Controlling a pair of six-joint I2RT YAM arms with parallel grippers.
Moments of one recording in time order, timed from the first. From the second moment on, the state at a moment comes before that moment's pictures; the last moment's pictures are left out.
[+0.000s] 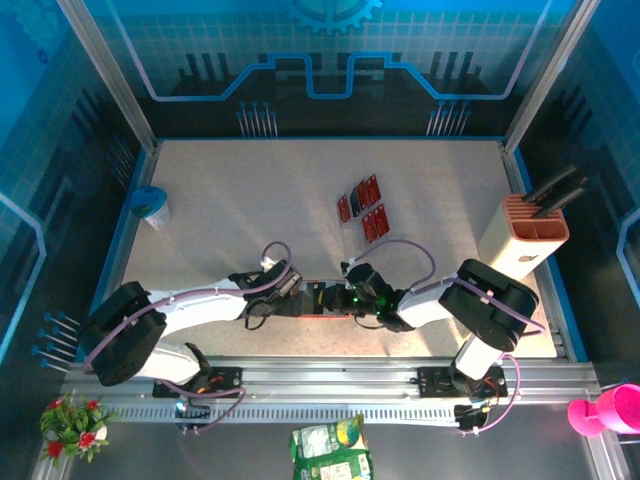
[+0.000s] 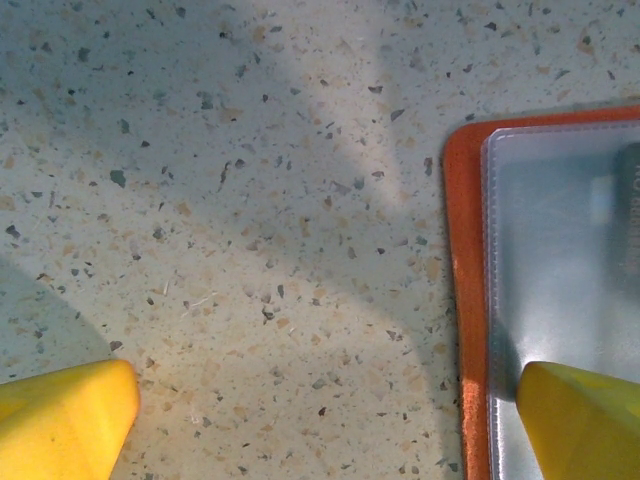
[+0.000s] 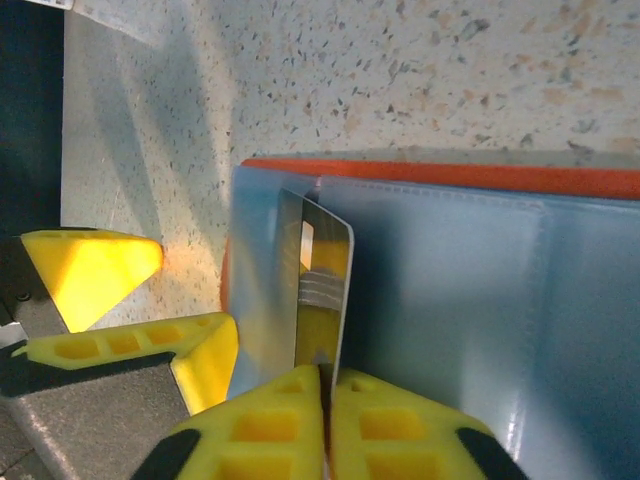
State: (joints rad) left arm -0.78 1.39 0.59 -0.43 -0.22 -0.72; right arm 0.89 1.66 0.47 0.55 -0.19 1.04
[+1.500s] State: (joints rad) left arm -0.78 1.34 0.57 -0.41 -0.23 -0.75; right arm 0.90 1.73 0.81 0.03 -0.21 0.82
